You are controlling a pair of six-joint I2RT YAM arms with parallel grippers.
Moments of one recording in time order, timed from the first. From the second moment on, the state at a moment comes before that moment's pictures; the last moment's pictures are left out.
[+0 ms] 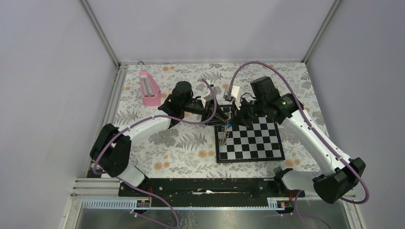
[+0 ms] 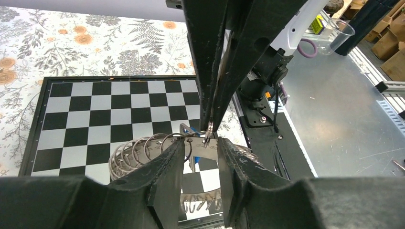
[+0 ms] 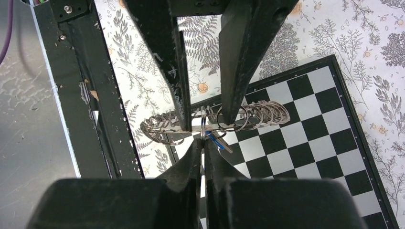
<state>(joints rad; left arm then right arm) -0.65 1.54 1.02 0.37 1.12 -0.07 0.54 1.24 1.29 -0.92 -0.61 -0.48</state>
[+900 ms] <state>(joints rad) -0.68 1.54 1.00 0.48 1.13 -0.11 0.57 1.31 1.37 -1.04 -0.53 -0.49</state>
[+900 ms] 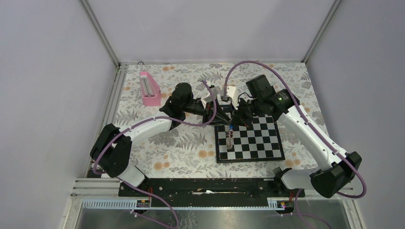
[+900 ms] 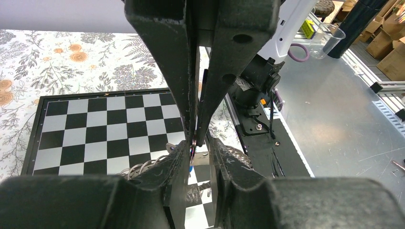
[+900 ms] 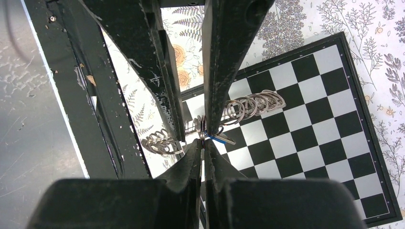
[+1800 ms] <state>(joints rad) -0.68 1.54 0.99 0.50 1.13 -0.12 0.57 1.31 1.37 -1.04 -0.54 -0.49</state>
